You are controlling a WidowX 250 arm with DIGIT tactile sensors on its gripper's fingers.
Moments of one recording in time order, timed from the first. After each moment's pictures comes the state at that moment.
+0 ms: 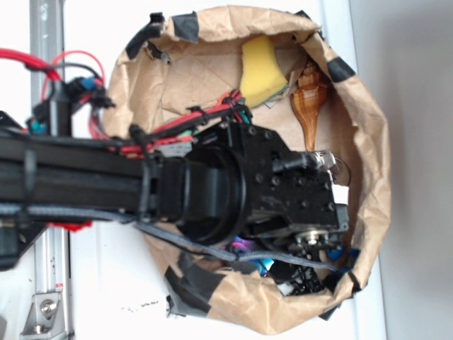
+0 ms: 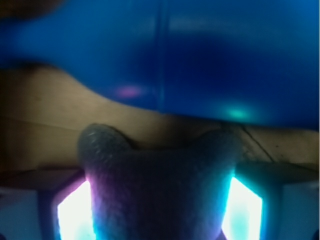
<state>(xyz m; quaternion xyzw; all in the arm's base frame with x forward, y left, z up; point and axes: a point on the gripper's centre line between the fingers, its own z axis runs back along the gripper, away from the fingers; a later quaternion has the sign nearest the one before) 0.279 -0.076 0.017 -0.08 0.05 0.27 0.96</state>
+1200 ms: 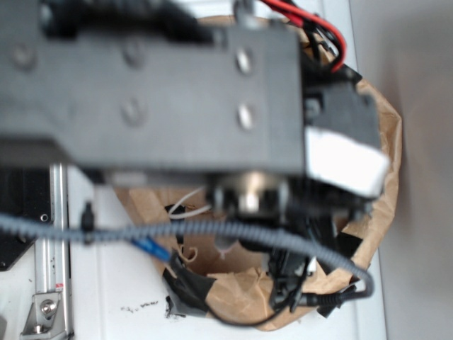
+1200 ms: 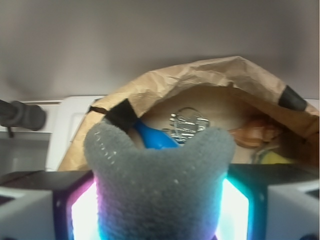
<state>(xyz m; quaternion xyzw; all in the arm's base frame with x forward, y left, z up) 0.283 -0.035 0.173 -0.03 -0.13 -0.02 0.99</state>
